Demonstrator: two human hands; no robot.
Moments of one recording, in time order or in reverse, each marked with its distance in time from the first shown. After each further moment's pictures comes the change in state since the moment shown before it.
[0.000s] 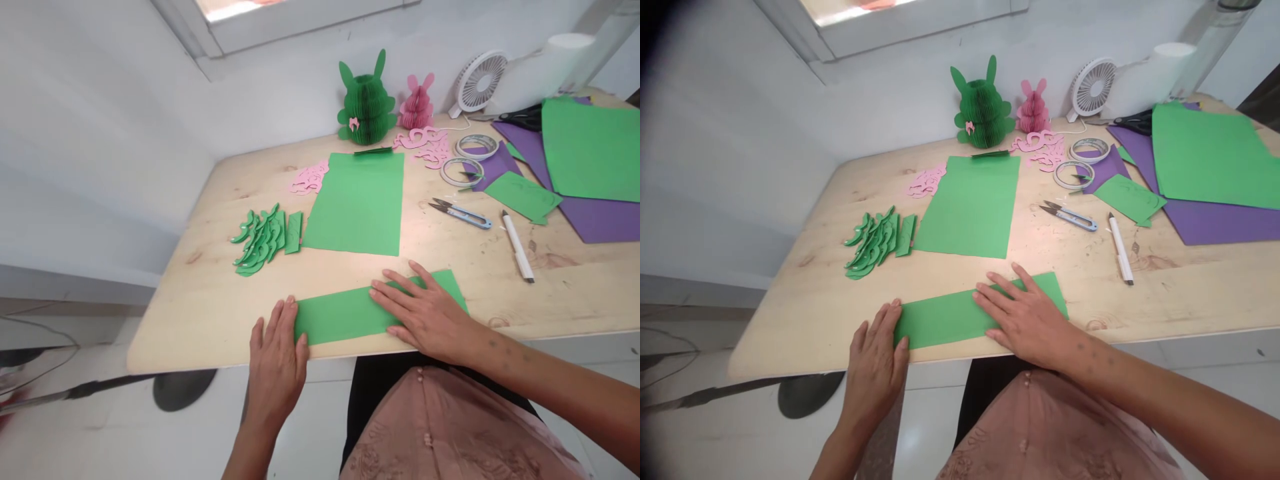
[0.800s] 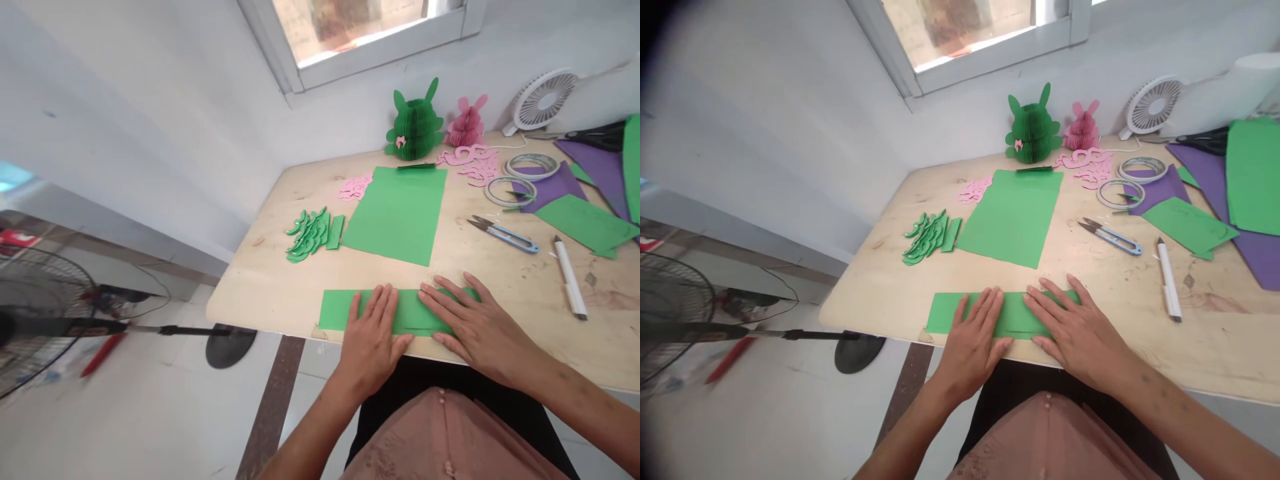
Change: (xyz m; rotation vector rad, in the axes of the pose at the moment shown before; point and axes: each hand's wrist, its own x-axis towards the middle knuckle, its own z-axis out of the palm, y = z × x) left_hand 0.043 0.099 -0.007 0.020 -0.160 0.149; right_hand -0.031 0.030 0.003 -0.112 0.095 -0.057
